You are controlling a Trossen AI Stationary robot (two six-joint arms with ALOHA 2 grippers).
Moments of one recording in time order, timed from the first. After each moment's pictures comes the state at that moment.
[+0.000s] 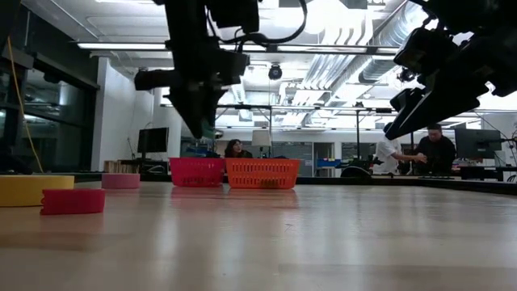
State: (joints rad) left arm -0.01 1.76 1.37 -0.97 -0.30 0.49; right arm 0.16 0.98 0.37 -0.07 0.11 0.18
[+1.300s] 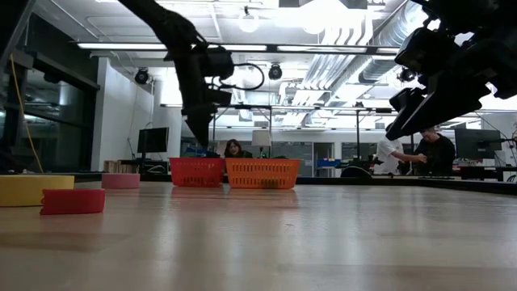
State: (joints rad) left arm 0.62 1.76 1.36 -0.76 -0.14 0.27; right arm 0.16 0.98 0.37 -0.08 0.10 0.15
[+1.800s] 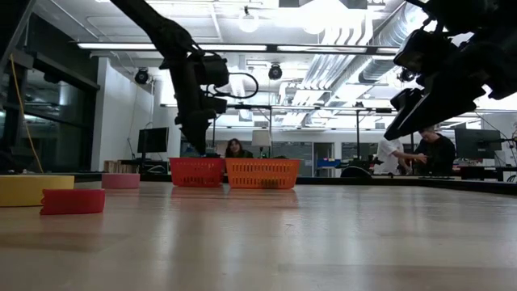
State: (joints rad) left arm 0.65 1.76 1.30 -0.70 -0.08 0.19; right arm 0.16 0.98 0.37 -0.08 0.14 0.18
